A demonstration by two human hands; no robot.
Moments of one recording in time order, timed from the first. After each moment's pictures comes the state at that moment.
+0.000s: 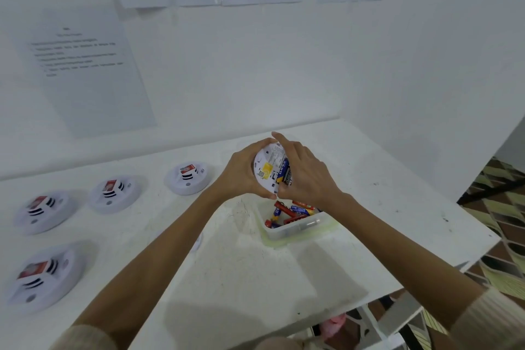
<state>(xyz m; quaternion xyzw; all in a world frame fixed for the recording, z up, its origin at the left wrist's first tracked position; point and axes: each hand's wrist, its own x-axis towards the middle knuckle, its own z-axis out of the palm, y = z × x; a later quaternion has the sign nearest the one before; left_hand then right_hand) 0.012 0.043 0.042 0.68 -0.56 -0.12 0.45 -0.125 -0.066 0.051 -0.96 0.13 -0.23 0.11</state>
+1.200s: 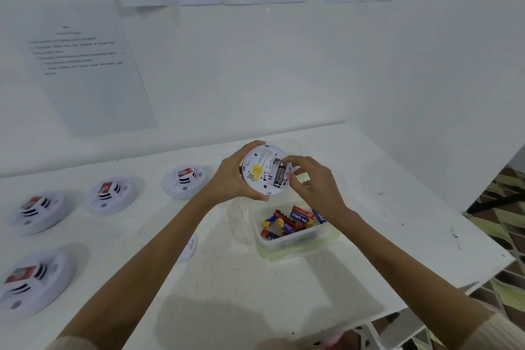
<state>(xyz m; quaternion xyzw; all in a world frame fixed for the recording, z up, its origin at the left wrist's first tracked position) 0.033 0.041 0.034 0.69 -0.52 -0.14 0.47 -0.122 -0.097 0.020 -0.88 0.14 -0.35 0.31</state>
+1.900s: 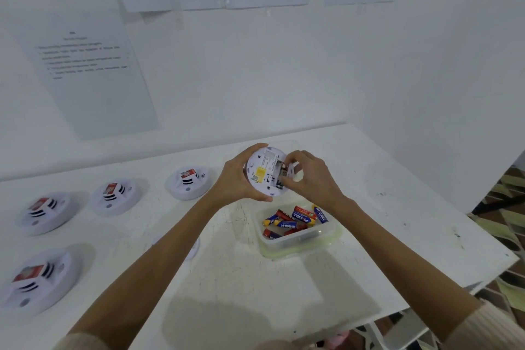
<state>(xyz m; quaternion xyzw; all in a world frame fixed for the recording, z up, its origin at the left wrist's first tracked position) 0.028 0.039 0.030 0.69 -0.52 -0.12 0.48 -0.112 -0.097 0.039 -0.91 0.16 -0.27 0.28</state>
